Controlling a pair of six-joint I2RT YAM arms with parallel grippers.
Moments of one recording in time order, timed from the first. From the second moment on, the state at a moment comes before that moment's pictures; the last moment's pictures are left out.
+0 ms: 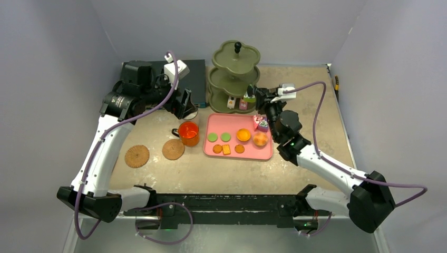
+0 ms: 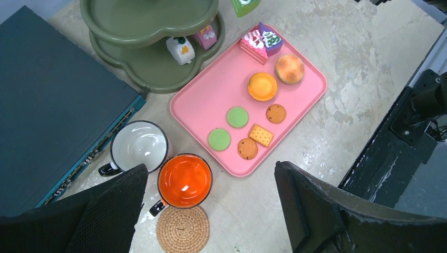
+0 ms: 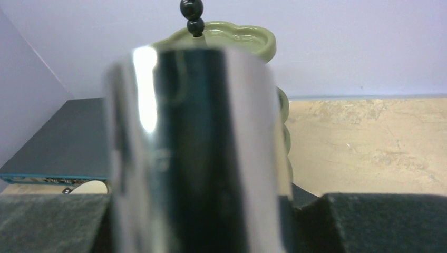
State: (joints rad) left arm -0.29 1.25 1.54 -0.88 0.54 0.21; right arm 0.64 1.13 0.68 0.62 0.45 0.15
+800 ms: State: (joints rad) left arm -0.29 1.24 1.54 -0.89 0.54 0.22; right arm 0.44 1.46 0.85 0.80 0.34 0.25
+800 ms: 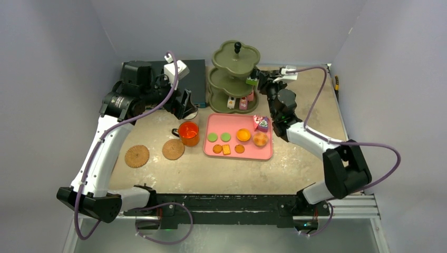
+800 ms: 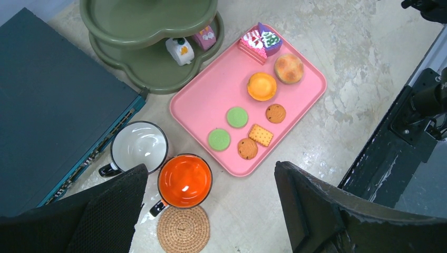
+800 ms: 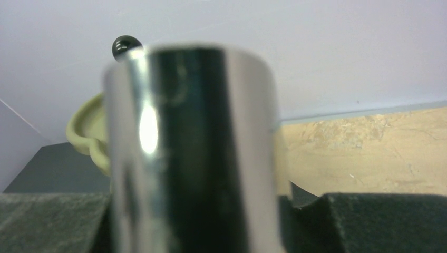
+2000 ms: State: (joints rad) left arm -0.29 1.25 1.54 -0.91 0.54 0.23; right arm 0.40 1.59 0.94 0.84 0.29 0.25
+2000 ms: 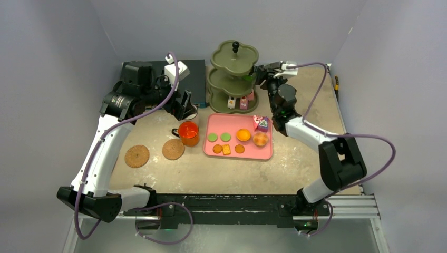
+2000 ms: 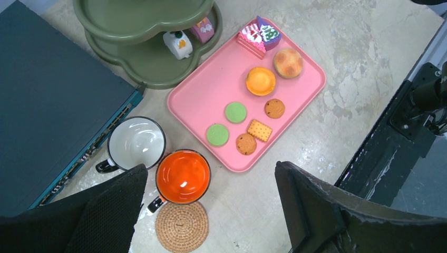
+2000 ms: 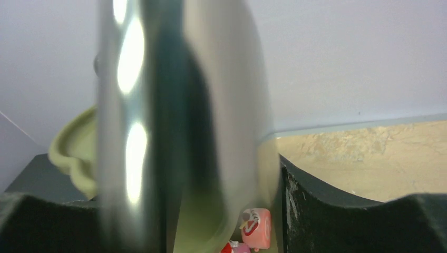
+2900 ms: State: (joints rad) left arm -0.29 1.25 1.54 -0.90 0.56 0.22; right arm 0.41 1.06 0.44 0.46 0.33 0.36
